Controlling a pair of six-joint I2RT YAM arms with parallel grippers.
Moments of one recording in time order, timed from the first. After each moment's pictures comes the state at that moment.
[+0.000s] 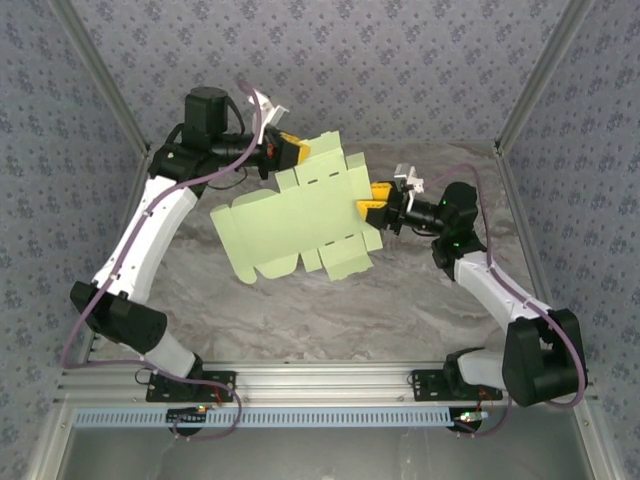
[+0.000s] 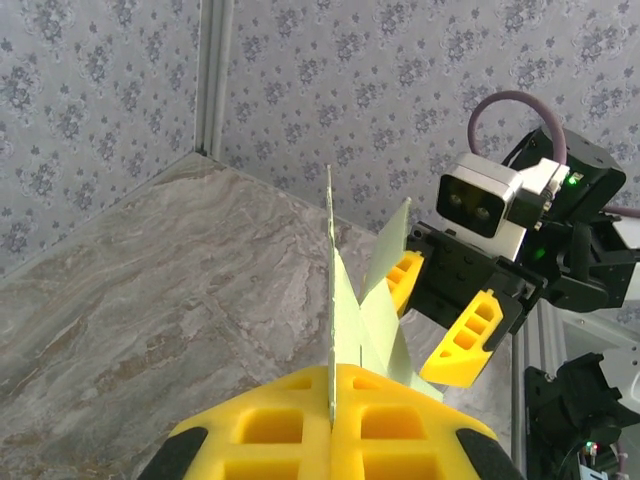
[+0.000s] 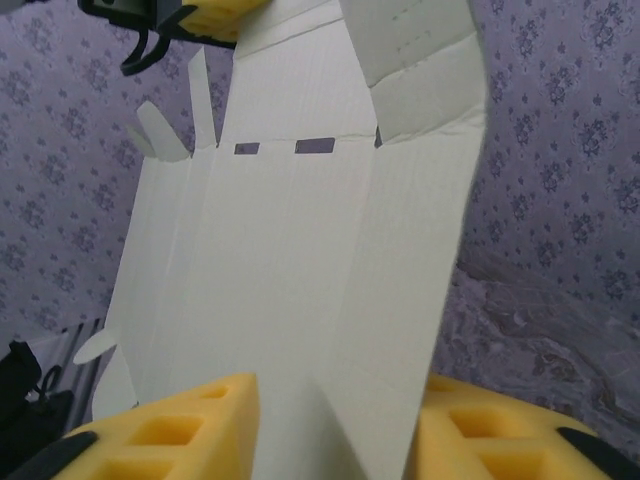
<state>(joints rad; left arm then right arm) -0.40 1.57 1.81 -0.63 0.86 0.04 0.24 1.27 0.76 0.61 -0.98 0.20</state>
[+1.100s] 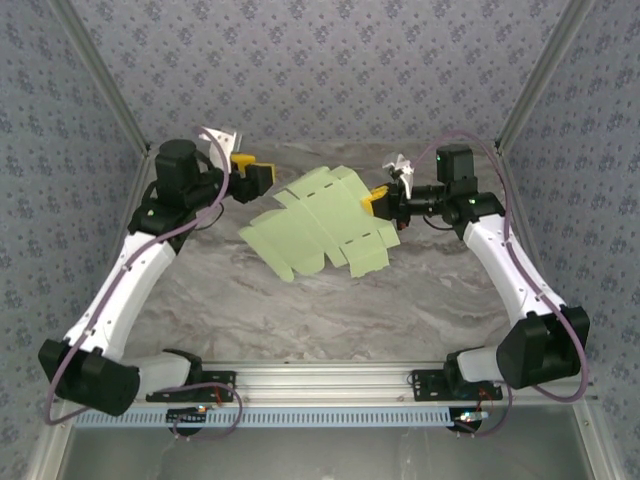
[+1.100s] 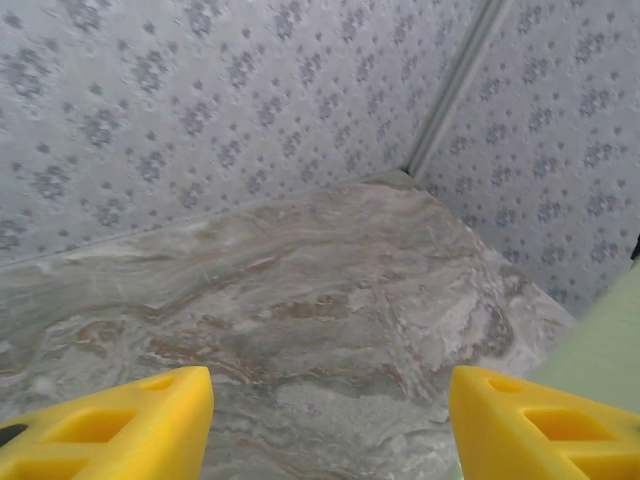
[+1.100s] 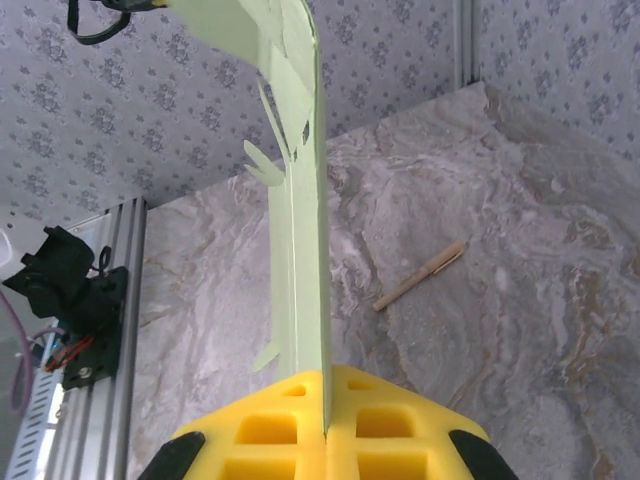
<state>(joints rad) -0.32 1.19 1.25 -0.31 0.42 -0.18 0.21 1.35 1.25 -0.53 -1.04 -0.35</state>
